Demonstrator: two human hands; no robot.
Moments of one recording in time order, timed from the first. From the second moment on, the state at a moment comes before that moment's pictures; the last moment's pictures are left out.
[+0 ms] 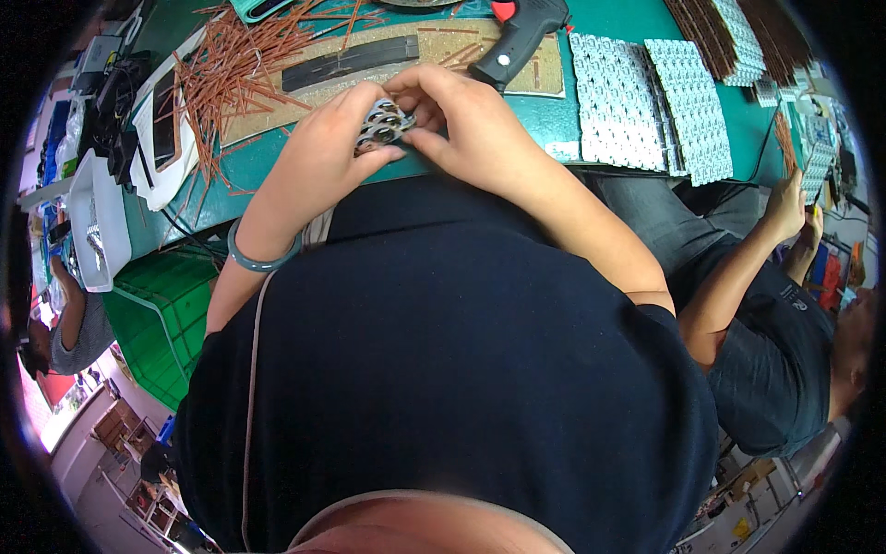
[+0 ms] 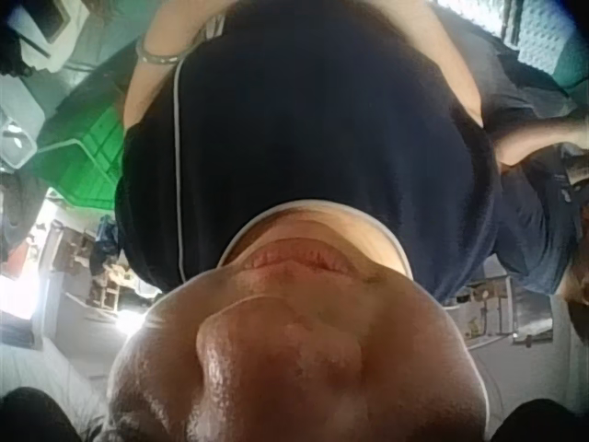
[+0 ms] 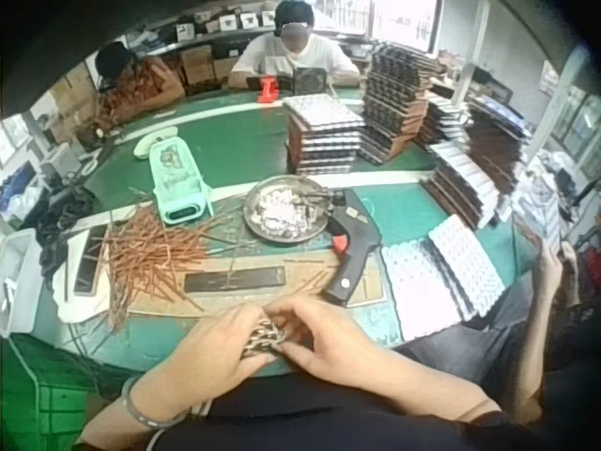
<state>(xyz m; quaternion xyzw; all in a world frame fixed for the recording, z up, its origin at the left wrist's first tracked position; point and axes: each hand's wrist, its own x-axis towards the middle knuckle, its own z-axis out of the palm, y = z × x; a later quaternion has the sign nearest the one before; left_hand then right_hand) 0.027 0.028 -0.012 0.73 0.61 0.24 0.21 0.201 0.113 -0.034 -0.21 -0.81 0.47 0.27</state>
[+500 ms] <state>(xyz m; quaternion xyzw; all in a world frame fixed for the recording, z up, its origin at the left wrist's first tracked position) -0.013 -0.002 0.004 0.61 0.65 0.37 0.26 0.225 0.117 -0.021 -0.28 -0.85 0.39 0.21</state>
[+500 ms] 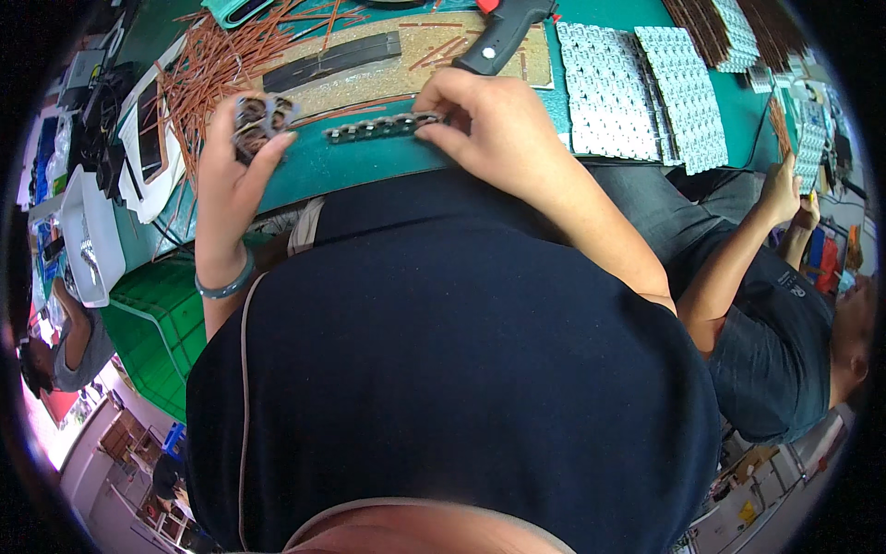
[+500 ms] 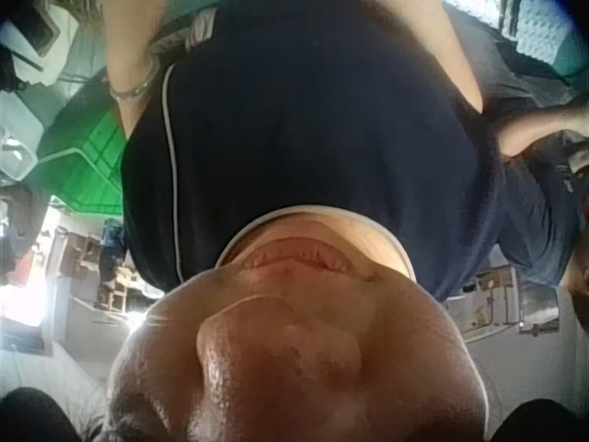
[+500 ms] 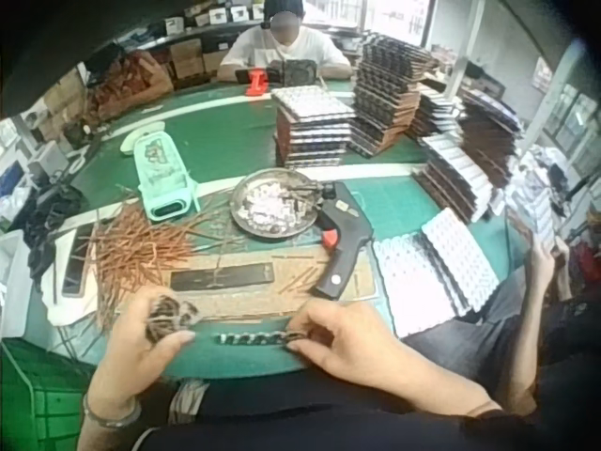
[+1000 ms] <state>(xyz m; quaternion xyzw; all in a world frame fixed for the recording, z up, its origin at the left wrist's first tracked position) 0.036 0.022 -0.014 0.79 0.59 0.18 0.06 0.217 0.126 -0.049 -0.16 -0.90 0.33 0.25</state>
